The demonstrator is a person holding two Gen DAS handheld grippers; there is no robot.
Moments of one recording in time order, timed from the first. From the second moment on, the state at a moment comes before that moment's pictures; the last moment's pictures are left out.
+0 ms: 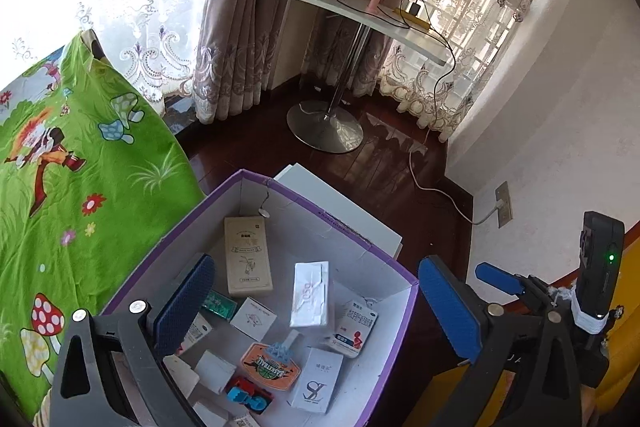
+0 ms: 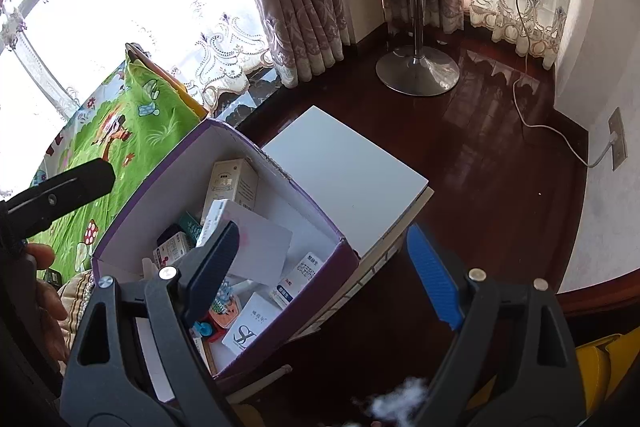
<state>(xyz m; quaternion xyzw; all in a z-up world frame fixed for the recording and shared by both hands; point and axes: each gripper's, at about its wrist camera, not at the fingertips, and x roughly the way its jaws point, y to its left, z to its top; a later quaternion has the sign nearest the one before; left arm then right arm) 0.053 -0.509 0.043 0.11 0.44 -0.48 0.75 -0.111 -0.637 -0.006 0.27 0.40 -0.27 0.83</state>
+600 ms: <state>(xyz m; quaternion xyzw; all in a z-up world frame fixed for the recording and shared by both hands) 0.077 -0.390 0.064 0.09 0.41 -0.42 0.80 -0.064 -0.565 0.021 0.22 0.42 -0.19 0.86</state>
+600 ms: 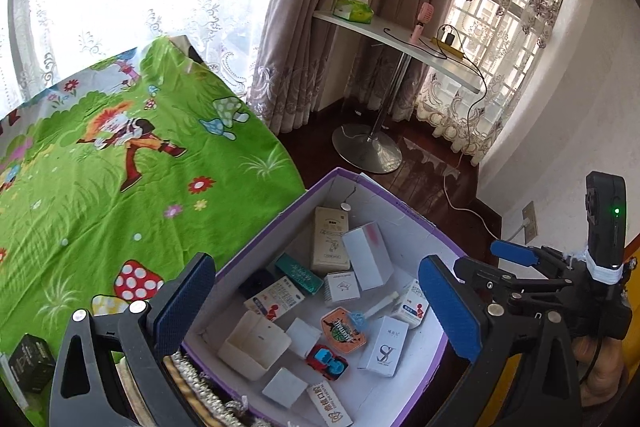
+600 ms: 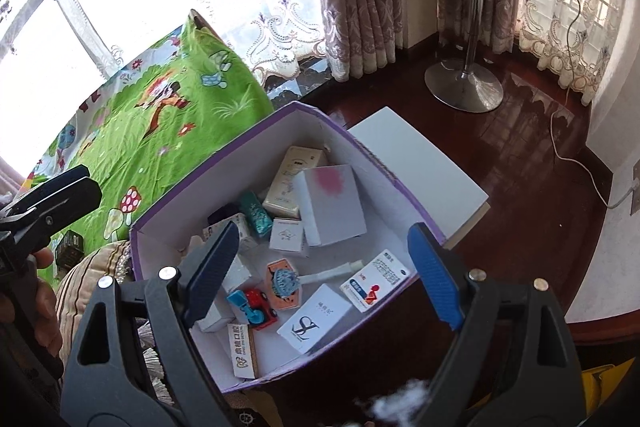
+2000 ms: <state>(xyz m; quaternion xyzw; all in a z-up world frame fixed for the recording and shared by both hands) 0.138 -0.094 0.022 0.01 0.48 -0.16 0.86 0.063 -0.323 0.036 0.03 0.48 0.03 0.87</state>
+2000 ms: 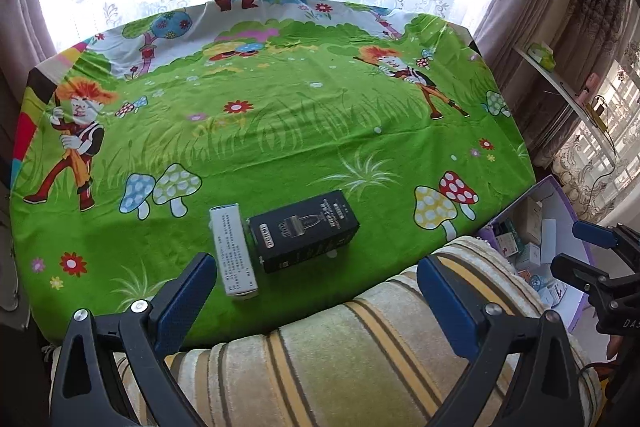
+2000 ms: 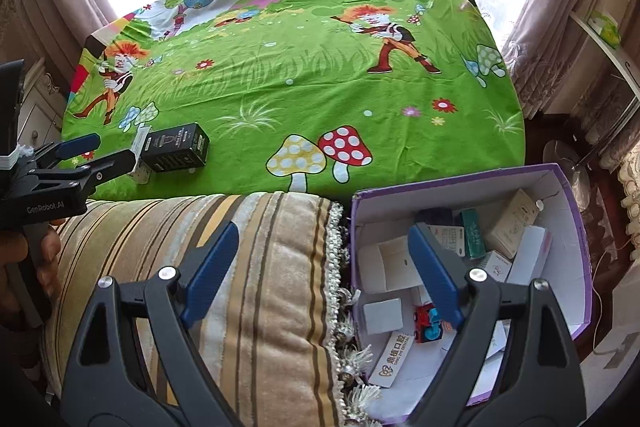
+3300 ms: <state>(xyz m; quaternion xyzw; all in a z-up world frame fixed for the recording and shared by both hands) 0.188 -0.007 -0.035 -0.06 0.54 -0.11 0.83 0.171 -0.161 -0.013 0.03 0.56 0.13 0.82</state>
